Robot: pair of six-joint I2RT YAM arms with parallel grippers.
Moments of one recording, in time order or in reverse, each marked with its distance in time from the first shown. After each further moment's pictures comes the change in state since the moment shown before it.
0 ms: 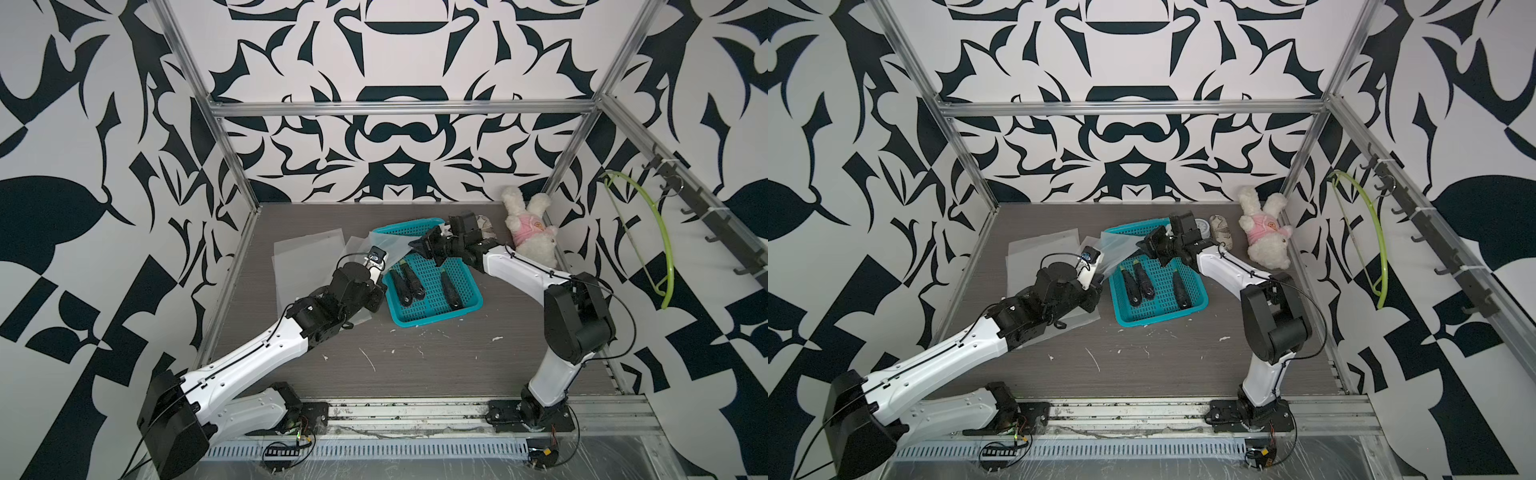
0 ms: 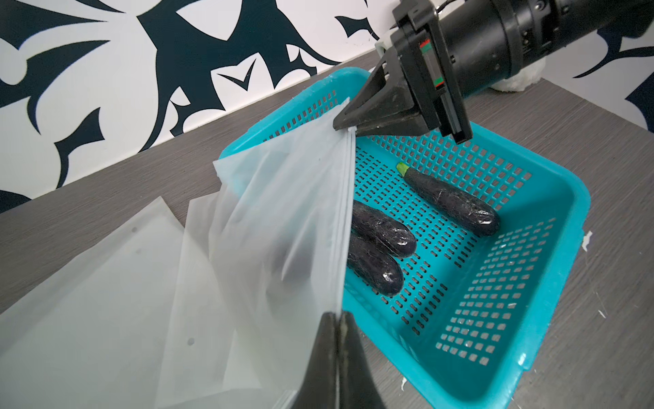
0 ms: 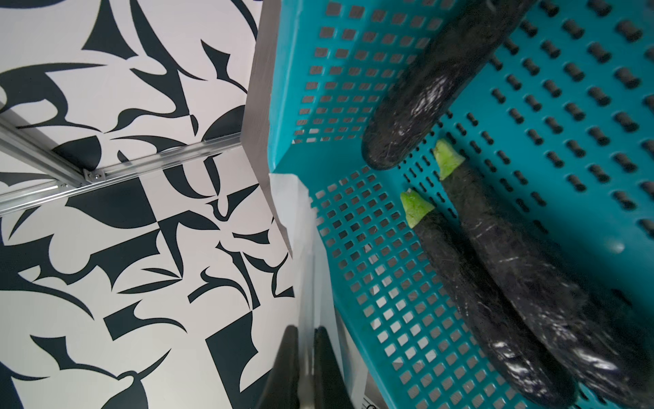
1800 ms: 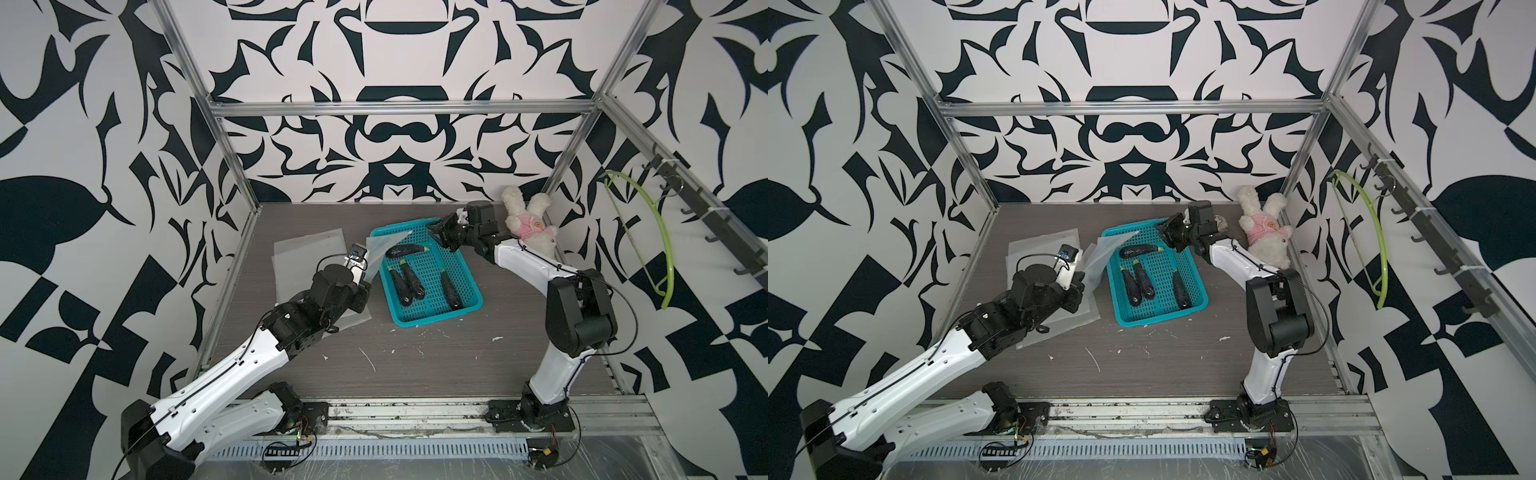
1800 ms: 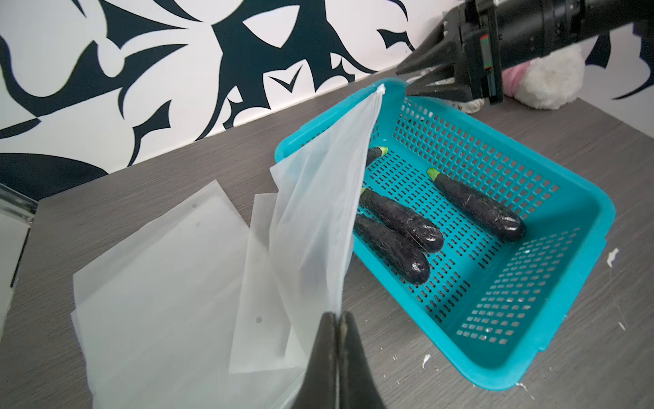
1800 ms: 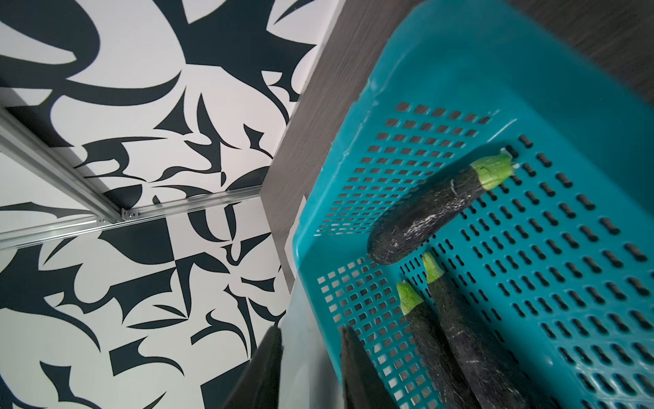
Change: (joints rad) left arm 0.053 -0.150 0.031 -0.144 -0.073 -0.035; right arm -0.114 0.011 0.037 0.060 0.029 -0.139
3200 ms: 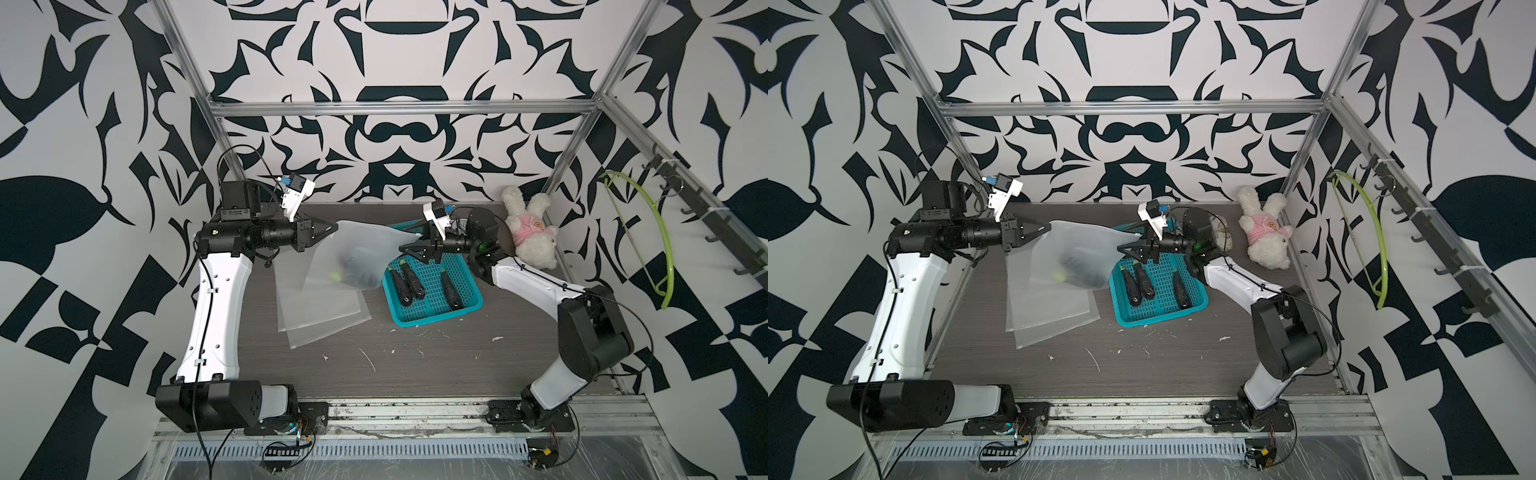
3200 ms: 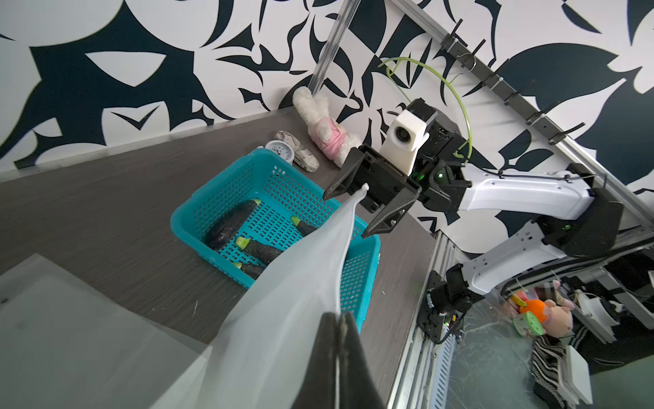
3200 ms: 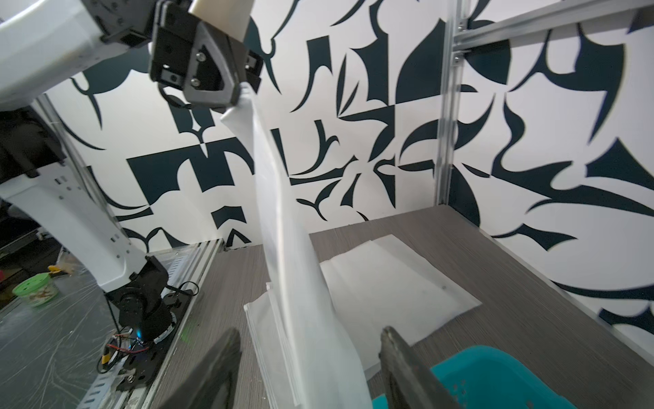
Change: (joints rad) left arm 0.812 0.403 0.731 -0.599 1.386 0.293; right arm 0.148 -0.125 -0.188 0.603 -0.599 -1.122
